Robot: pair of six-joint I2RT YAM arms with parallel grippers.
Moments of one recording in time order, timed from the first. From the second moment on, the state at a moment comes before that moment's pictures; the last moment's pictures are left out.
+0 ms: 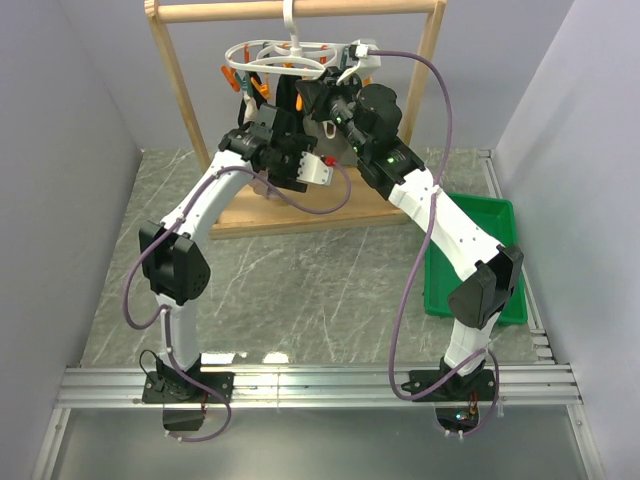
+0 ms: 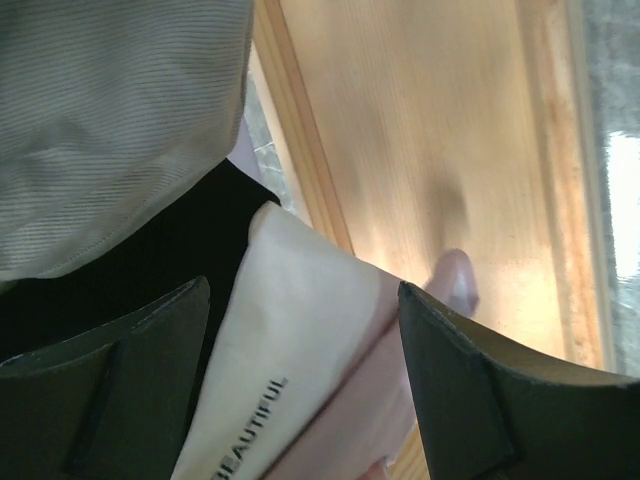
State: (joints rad) left arm -0.46 1.99 2.06 -0.88 0.23 1.42; right arm 0.64 1.80 1.94 0.08 0.08 0.34
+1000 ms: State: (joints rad) left arm -0.45 2.12 2.18 -1.02 0.11 1.46; right arm 0.64 1.80 1.94 0.08 0.09 0.33
